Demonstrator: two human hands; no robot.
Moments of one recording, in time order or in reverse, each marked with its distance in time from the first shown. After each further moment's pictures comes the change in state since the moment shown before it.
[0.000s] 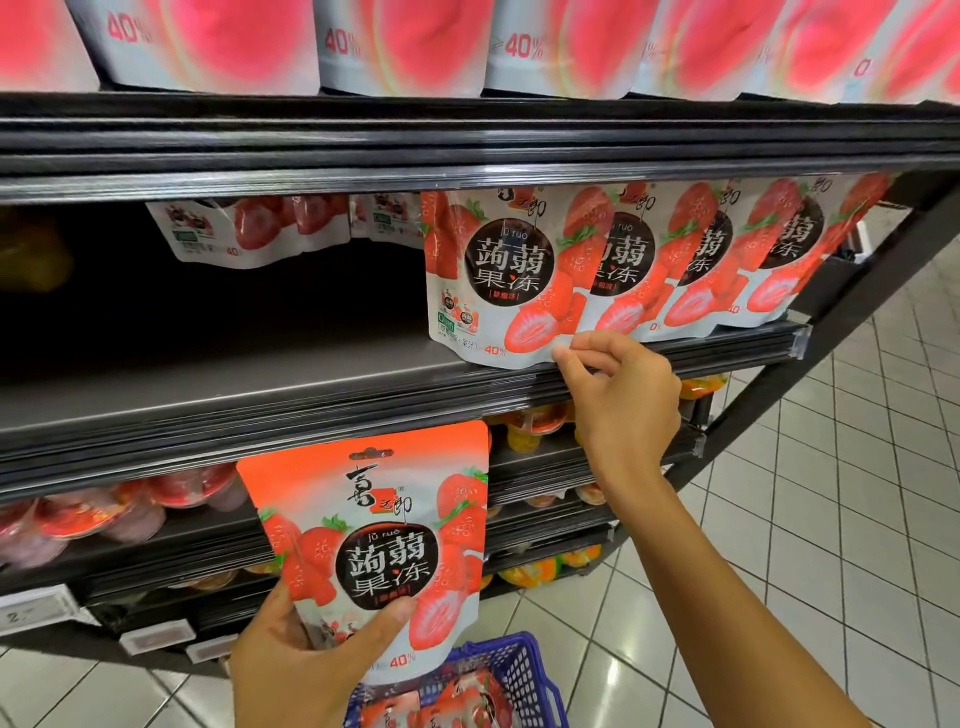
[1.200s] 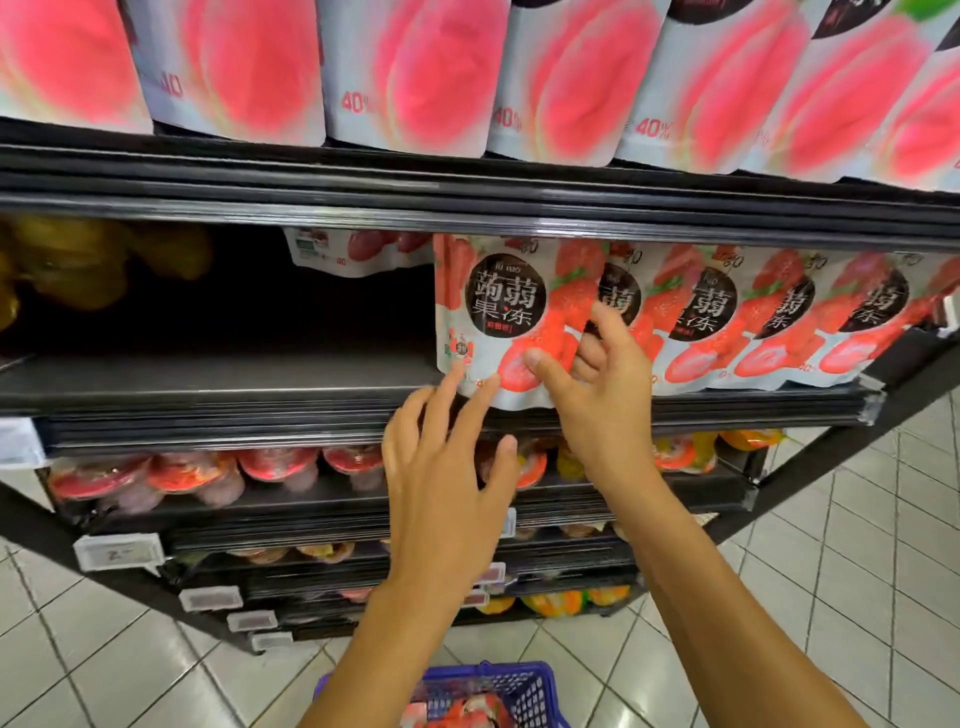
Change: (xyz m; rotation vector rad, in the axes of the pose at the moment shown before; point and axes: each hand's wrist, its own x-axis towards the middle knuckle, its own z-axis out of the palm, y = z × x) left_hand 0.047 0.077 0.058 0.833 -0.047 0.558; right_hand -0.019 -0.064 0.022 0.644 -0.468 -0.223
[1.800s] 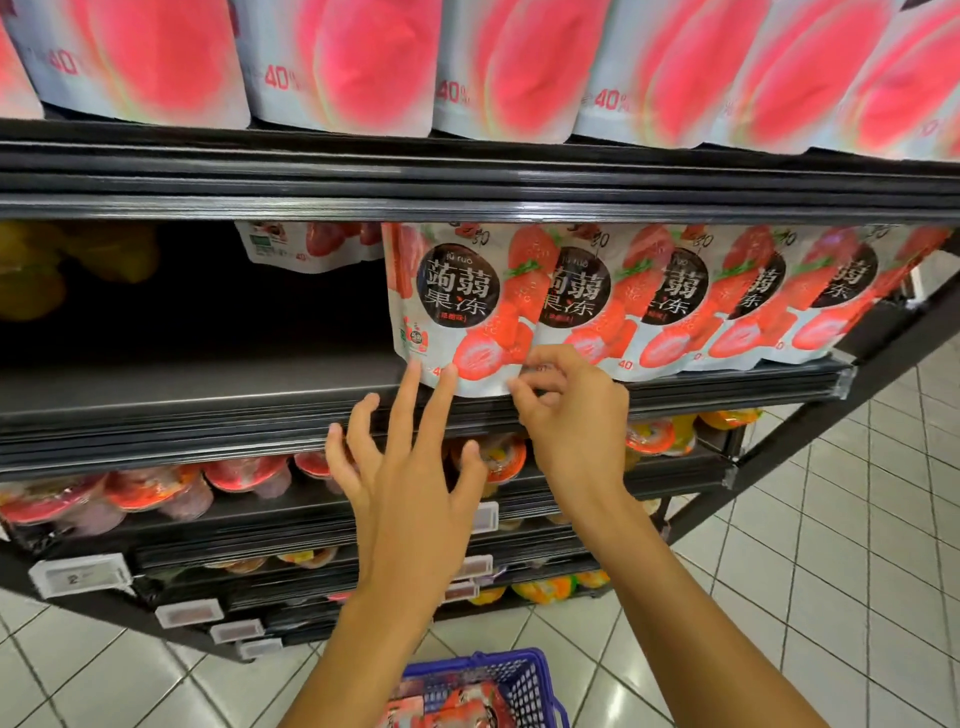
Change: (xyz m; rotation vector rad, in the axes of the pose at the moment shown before) left_hand 0.000 -0.012 0.014 0.243 -0.001 -0.043; right_hand -0.015 0.023 -0.001 -0.535 0.131 0.133
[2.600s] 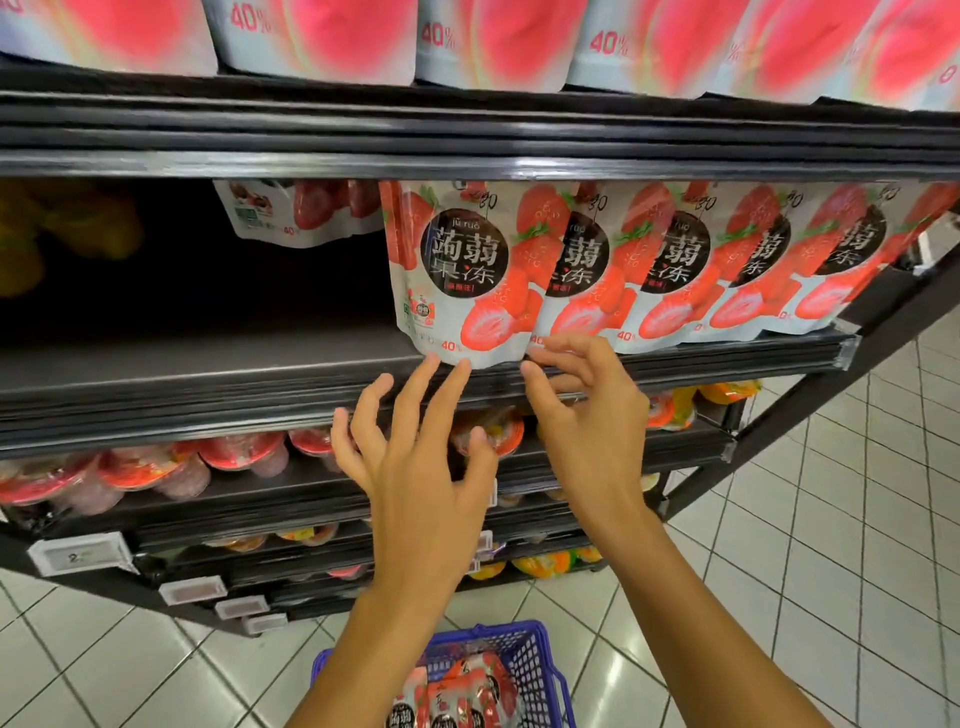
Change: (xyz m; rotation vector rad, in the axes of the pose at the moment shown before) left_hand -0.014 0.010 0.004 -0.246 0.152 0.044; right_hand -0.023 0.015 -0.009 0.225 0.083 -0.025
